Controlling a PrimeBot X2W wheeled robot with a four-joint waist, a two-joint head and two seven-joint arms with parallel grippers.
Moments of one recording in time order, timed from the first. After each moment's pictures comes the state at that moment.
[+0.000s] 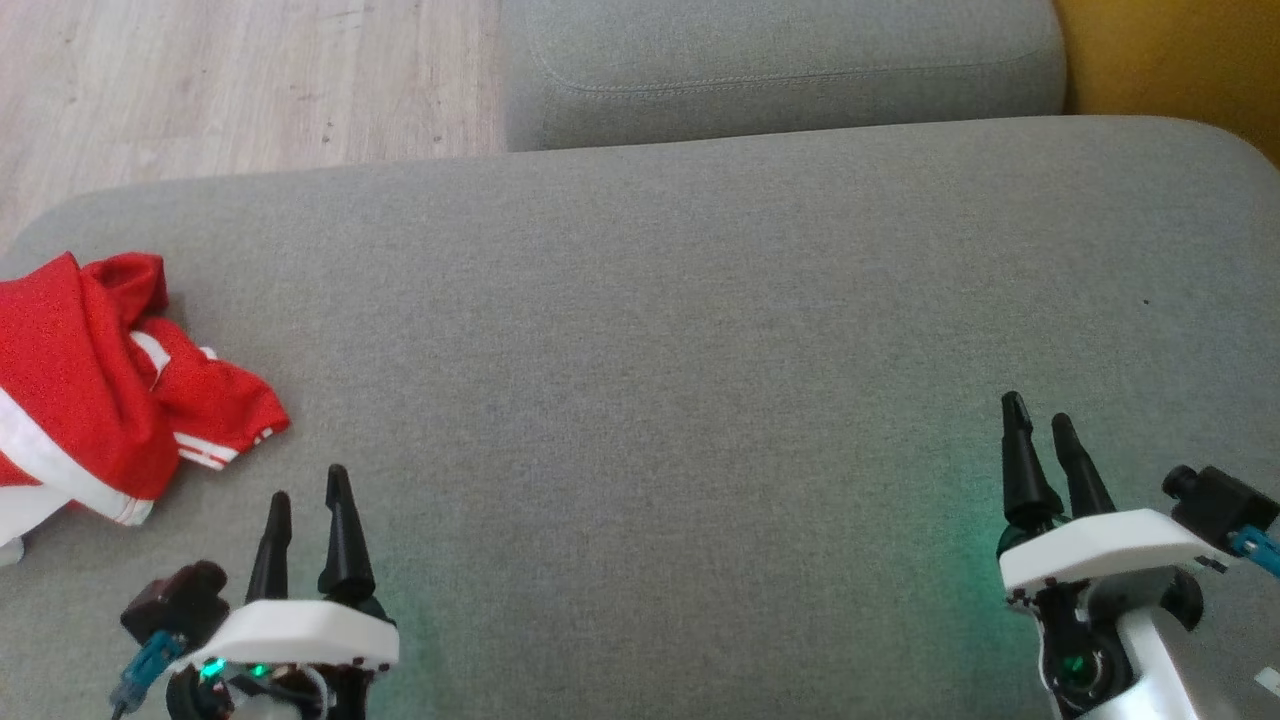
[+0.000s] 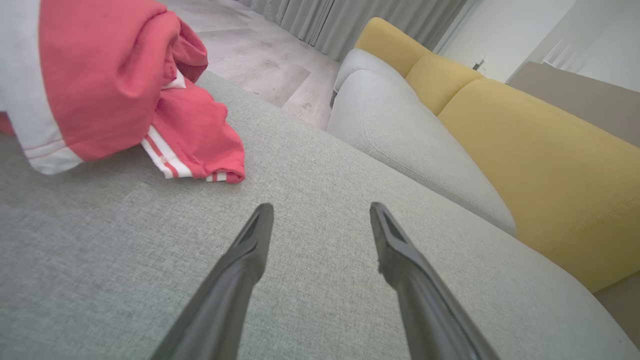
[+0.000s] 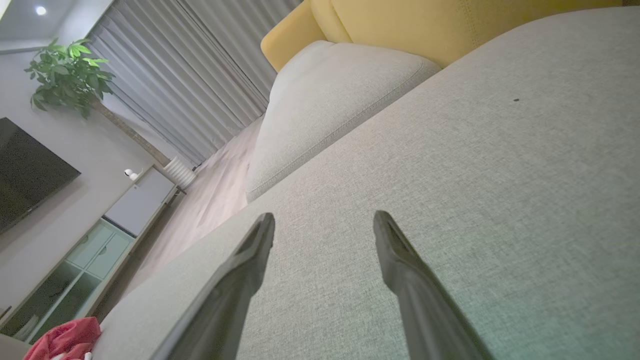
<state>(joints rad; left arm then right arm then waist) -0.08 0.05 -0.03 0.39 -0.60 -0.11 -0.12 -0.14 -0.11 0.08 0.43 0.73 0.12 -0.12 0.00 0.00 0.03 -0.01</state>
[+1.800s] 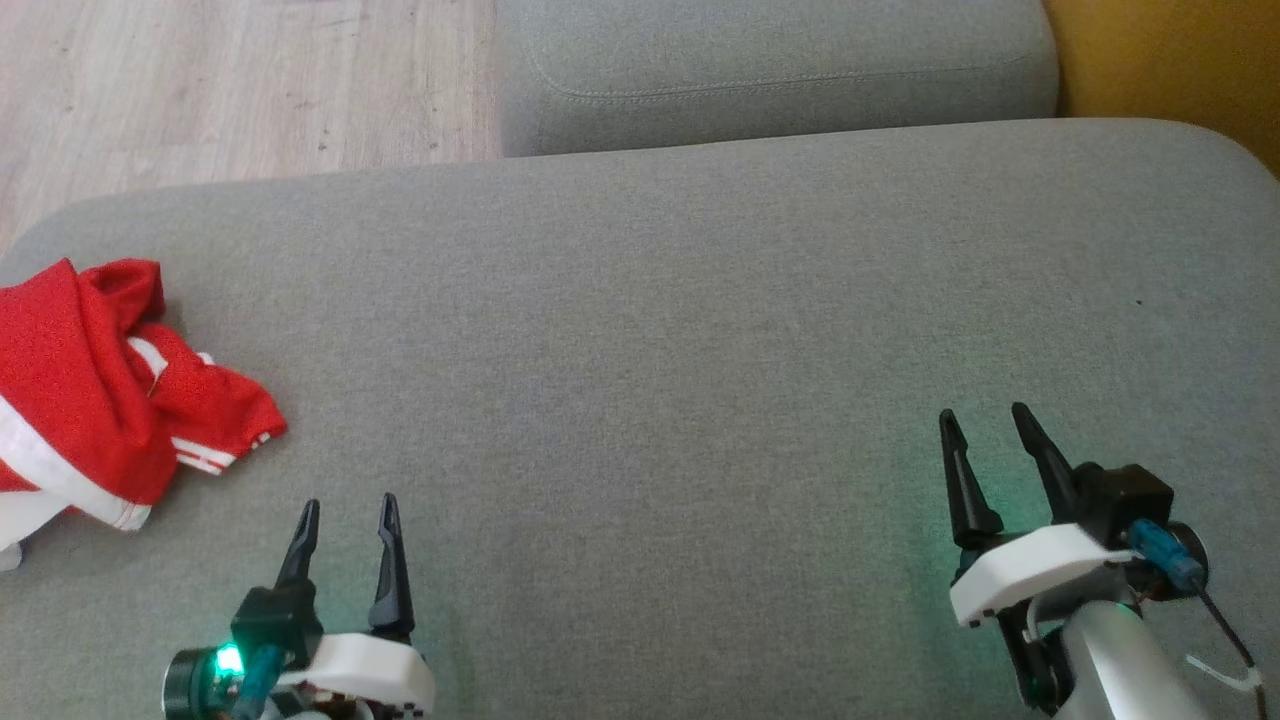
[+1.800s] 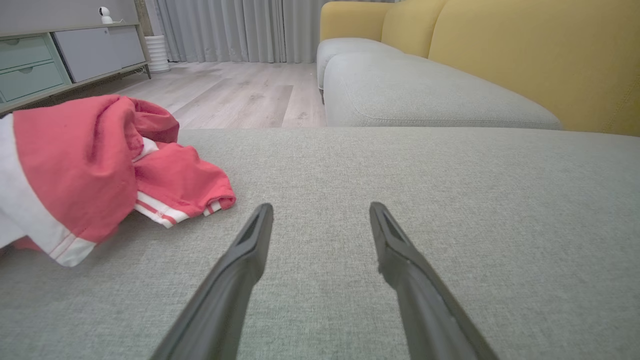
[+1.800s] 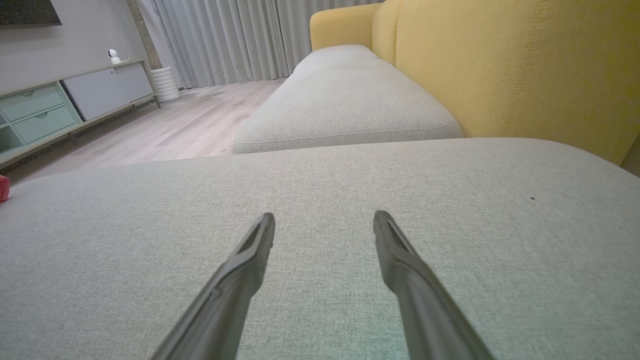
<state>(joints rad) -0.07 0.04 -0.07 0.48 -0.12 -0.01 -0.25 -0.17 -0.09 0.09 0.54 0.16 0.12 -0.25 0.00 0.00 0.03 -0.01</state>
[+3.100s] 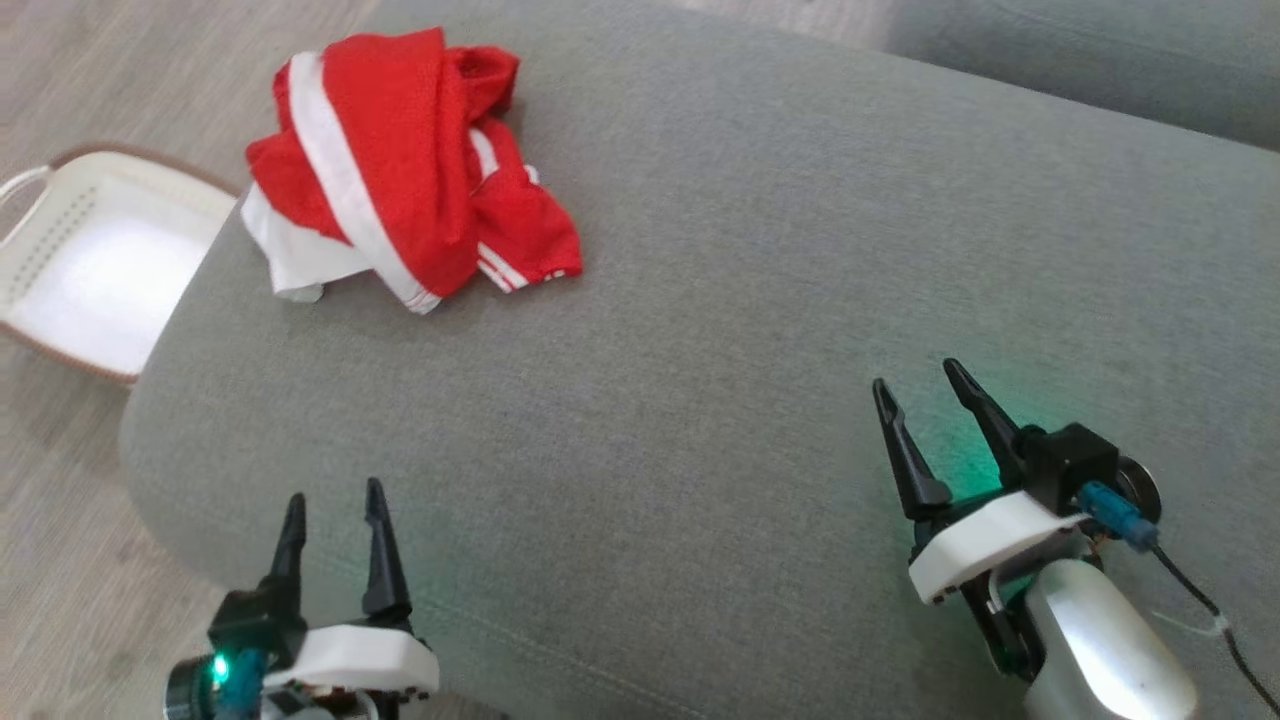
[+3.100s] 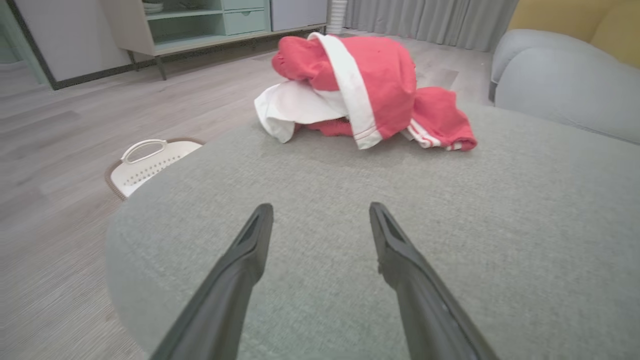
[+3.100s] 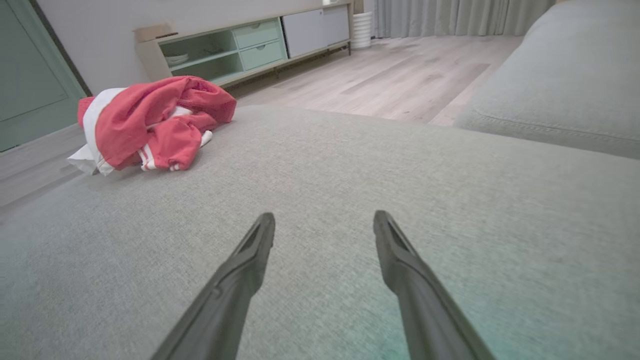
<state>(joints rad) -0.05 0.04 -0.11 0.39 -0.27 0.07 -0.25 -0.24 -0.15 0.28 0.49 0.20 0.12 -0.25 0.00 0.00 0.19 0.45</state>
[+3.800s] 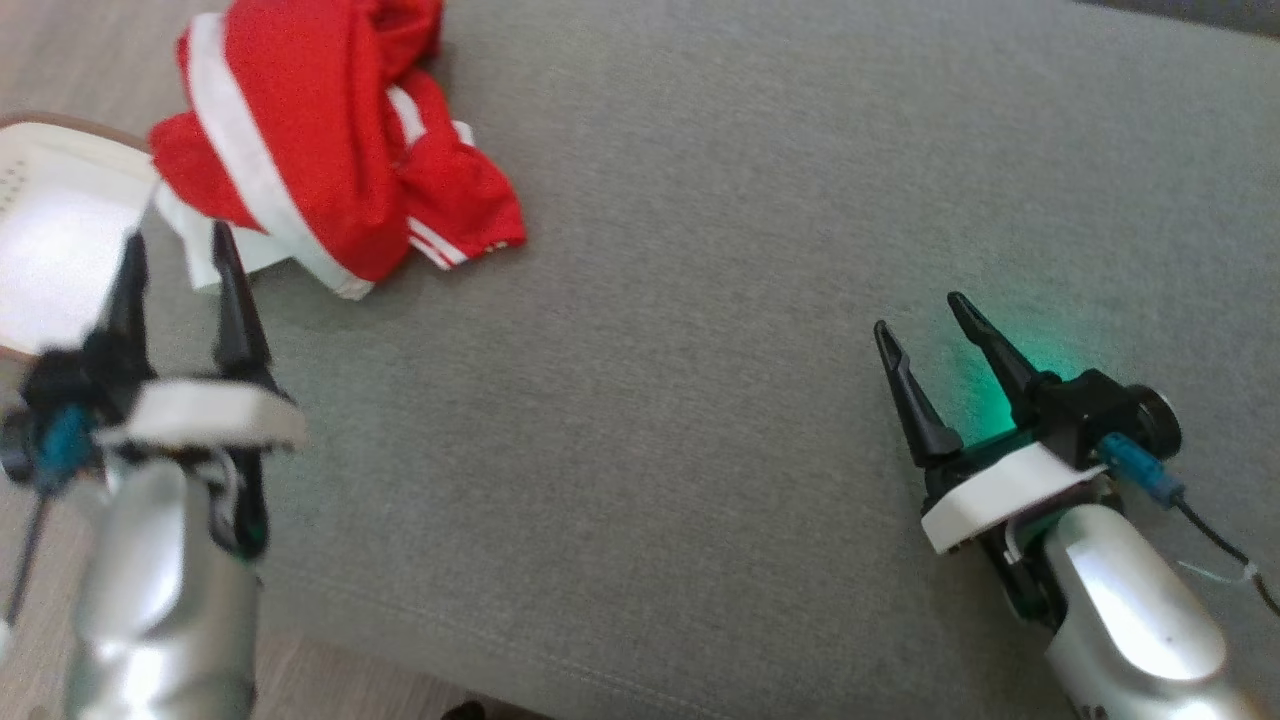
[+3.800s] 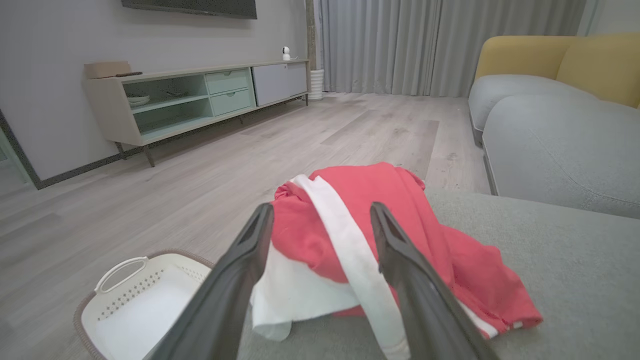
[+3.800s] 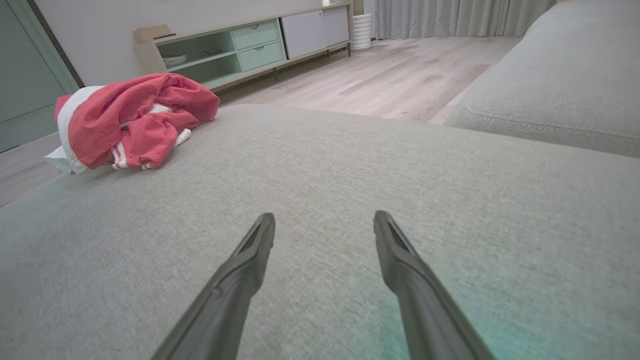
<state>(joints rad) -0.45 0.13 0.07 0.53 -0.20 -0.08 -0.25 -0.31 -0.22 0.35 0.43 0.23 0.12 -0.25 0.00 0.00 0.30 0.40</state>
